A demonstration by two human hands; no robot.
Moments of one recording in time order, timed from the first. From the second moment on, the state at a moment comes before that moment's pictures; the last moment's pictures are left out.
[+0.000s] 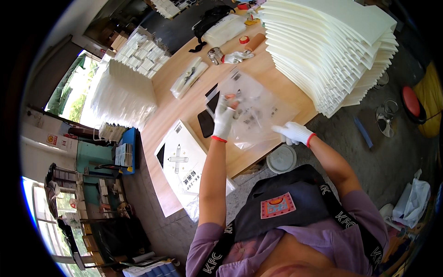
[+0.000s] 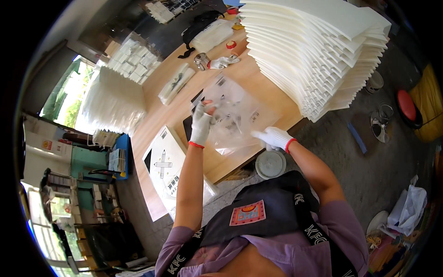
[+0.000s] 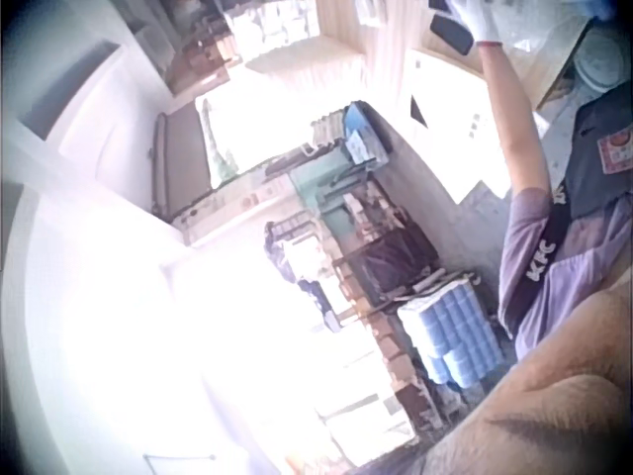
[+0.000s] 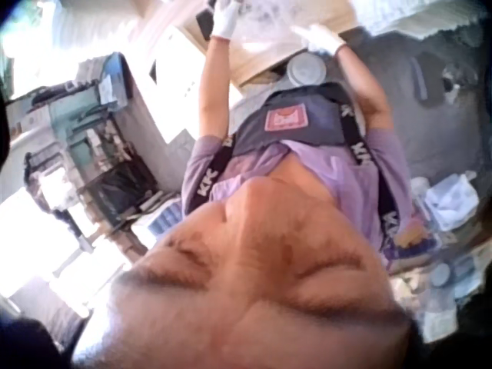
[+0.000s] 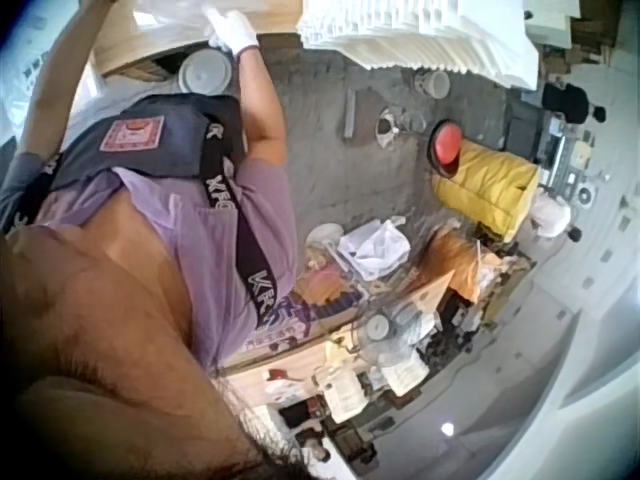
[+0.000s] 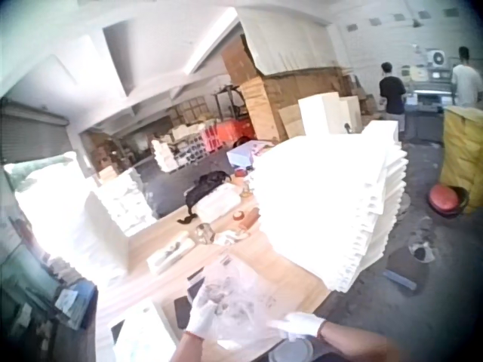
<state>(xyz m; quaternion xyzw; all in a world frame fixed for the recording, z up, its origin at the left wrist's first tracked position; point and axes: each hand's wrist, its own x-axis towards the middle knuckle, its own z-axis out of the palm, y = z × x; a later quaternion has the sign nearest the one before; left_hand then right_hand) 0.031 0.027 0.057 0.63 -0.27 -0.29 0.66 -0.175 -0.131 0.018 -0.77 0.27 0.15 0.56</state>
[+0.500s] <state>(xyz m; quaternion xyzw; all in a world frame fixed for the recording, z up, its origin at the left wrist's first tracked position) -0.007 0.038 0.090 0.75 -0.36 -0.21 0.52 -0.072 -0.096 -0.065 -0.95 0.04 -0.28 0.12</state>
